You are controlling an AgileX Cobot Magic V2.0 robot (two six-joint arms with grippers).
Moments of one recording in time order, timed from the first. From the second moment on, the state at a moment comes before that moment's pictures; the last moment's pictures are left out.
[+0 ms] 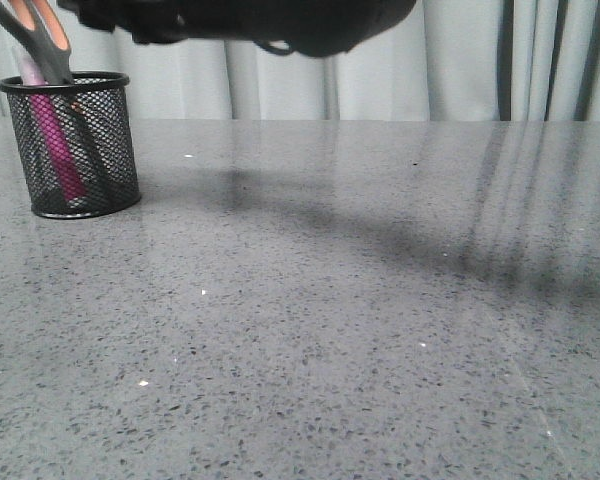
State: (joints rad) left arm -0.11 0.58 -0.61 -1.45 0.28 1.47; right arm 0.70 1.96 -1.41 -0.20 -0.59 0.28
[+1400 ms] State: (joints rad) left arm -0.11 0.10 -0.24 -1.47 0.01 1.47; right arm 0.23 0.22 -0.09 -0.20 -0.27 0.18
